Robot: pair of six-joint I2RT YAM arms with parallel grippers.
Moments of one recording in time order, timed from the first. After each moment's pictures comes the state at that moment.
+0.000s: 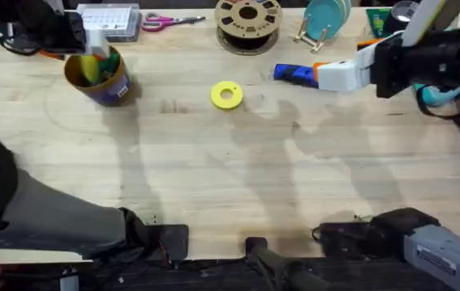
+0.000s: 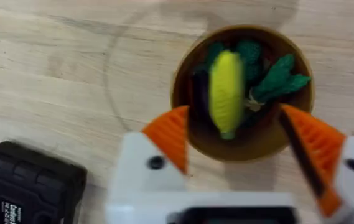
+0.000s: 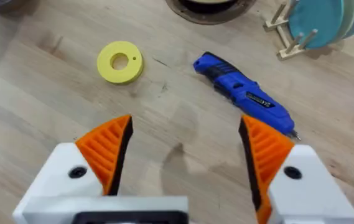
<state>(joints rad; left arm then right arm) 0.31 1.69 1.47 -0.90 -0.10 0.19 0.20 1.01 1.07 -0.83 -0.23 -0.13</state>
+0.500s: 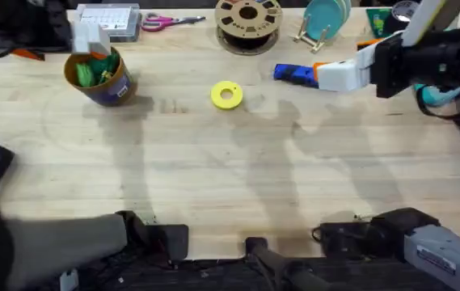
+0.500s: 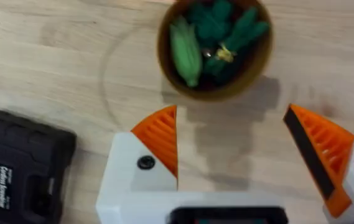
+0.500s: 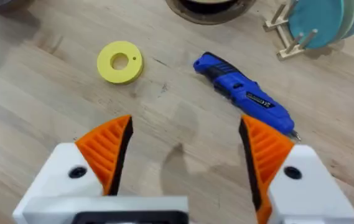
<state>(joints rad) 0.31 1.50 1.47 -1.08 -0.04 0.16 0.20 1.01 1.07 -0.83 -0.23 -0.13</state>
